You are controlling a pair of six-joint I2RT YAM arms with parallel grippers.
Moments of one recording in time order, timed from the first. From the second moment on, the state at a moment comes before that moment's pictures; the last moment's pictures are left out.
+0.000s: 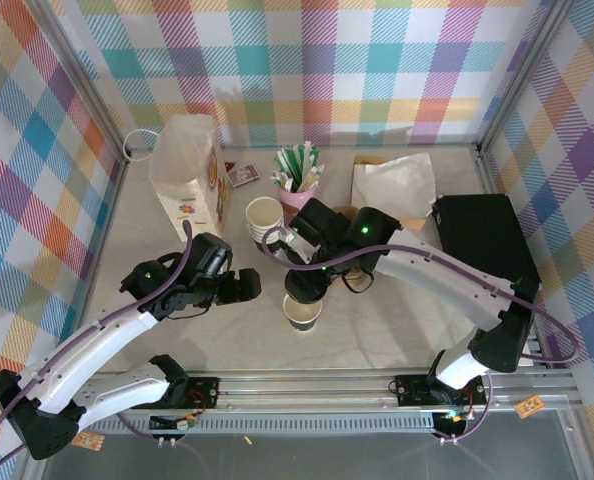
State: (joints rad) left arm -0.71 0.96 1.00 -1.05 -0.03 -0.78; right arm 1.02 1.54 1.61 -1.22 -0.06 0.14
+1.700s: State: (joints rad) left arm -0.71 0.91 0.87 -1.03 0.03 -0.92; right arm 1.09 1.55 1.52 -1.23 -0.03 0.12
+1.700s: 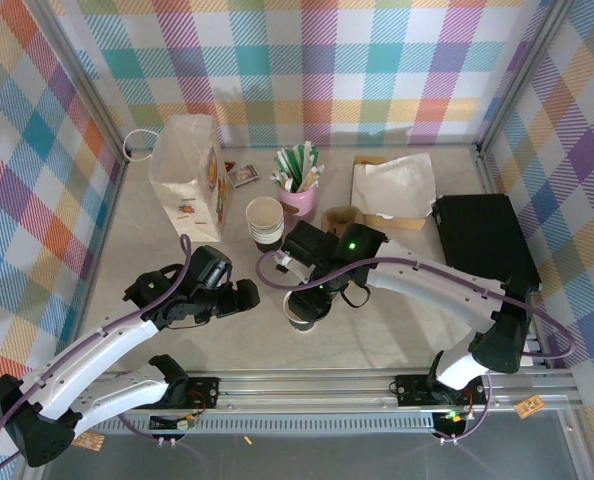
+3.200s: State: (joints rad) left arm -0.71 0.91 0.86 -1.03 0.02 -0.91; right arm 1.09 1.65 1.52 -1.16 -0.01 0.12
